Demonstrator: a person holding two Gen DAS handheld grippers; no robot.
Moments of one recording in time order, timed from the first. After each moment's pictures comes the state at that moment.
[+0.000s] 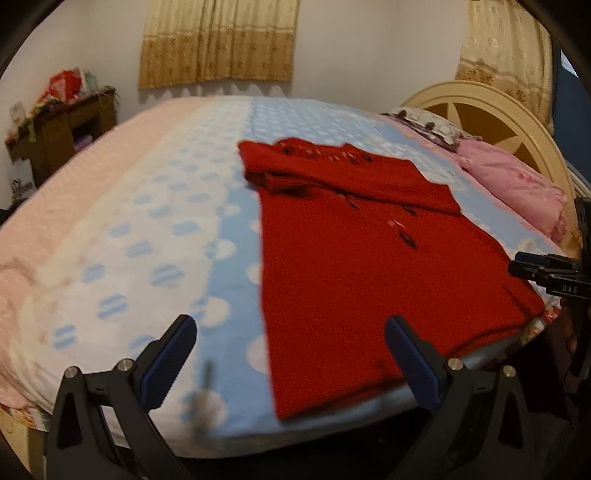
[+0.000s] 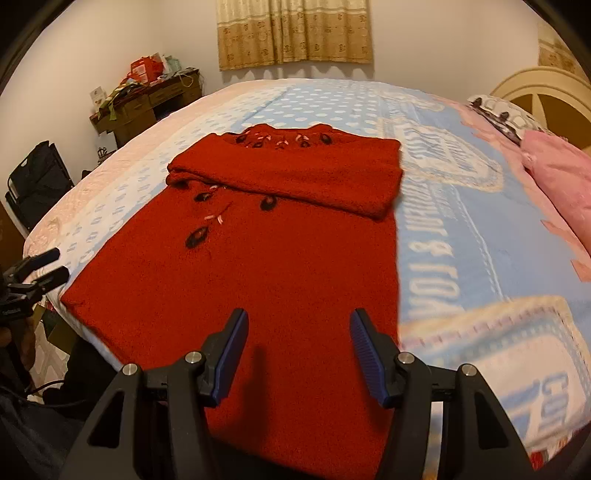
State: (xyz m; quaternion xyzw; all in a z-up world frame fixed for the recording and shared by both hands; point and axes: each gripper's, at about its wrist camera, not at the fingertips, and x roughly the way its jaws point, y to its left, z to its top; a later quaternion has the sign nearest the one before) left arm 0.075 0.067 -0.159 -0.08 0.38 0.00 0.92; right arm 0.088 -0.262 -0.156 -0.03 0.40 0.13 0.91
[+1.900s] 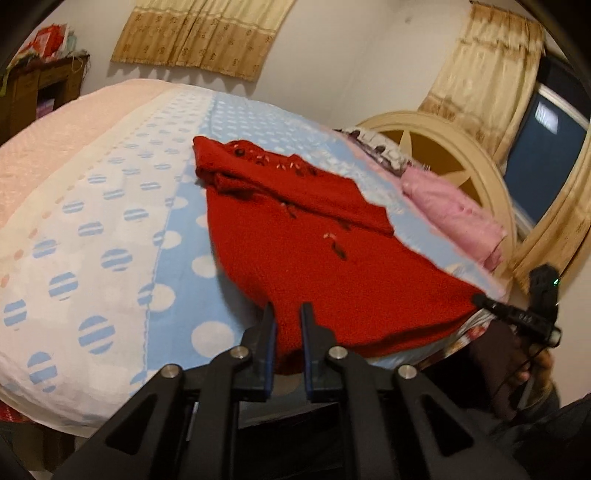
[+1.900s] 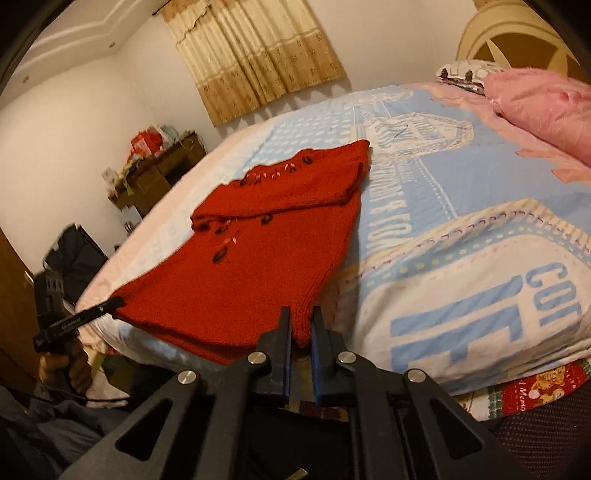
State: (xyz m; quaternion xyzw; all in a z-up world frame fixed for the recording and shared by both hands) left arm 0.060 0.088 -0.142 -0.19 0.35 -0.12 0.91; right arm 0.031 -0.337 -0.150 0.15 0.35 0.17 0.91
